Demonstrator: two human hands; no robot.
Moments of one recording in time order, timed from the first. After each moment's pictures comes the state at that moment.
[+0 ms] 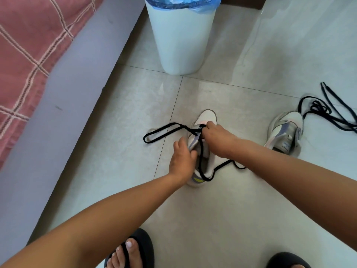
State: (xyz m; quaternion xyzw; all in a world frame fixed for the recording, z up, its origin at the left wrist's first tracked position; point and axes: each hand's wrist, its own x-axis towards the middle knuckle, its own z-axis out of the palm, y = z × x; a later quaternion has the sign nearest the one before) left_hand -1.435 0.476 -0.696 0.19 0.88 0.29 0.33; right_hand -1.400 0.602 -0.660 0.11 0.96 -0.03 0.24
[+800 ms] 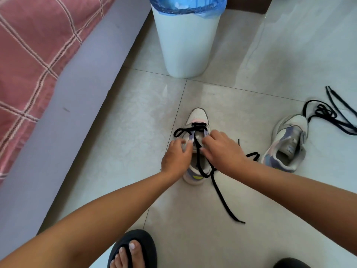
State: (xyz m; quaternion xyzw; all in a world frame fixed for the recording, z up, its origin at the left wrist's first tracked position) left_hand -1.462 0.465 -0.699 0.16 0.88 0.33 0.29; right_hand -1.376 0.580 -0.665 0.16 0.98 -0.14 0.04
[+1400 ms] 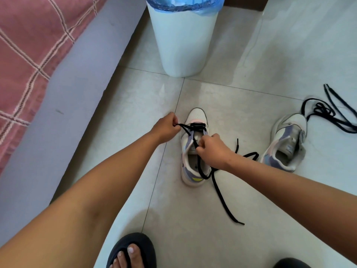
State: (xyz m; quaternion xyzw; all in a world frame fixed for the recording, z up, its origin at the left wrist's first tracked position) left_hand -1.559 0.496 -0.708 0.30 0.86 0.23 0.33; right_hand -1.403 0.575 -0.668 0.36 0.84 -0.36 0.20
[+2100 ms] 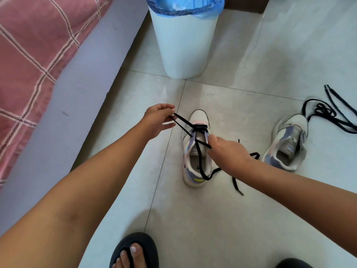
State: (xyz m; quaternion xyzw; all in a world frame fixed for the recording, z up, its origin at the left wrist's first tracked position) left_hand -1.575 0.490 -0.668 0.00 0.67 0.59 0.45; right_hand -1.376 0.584 -0.657 0.20 0.96 -0.08 0.18
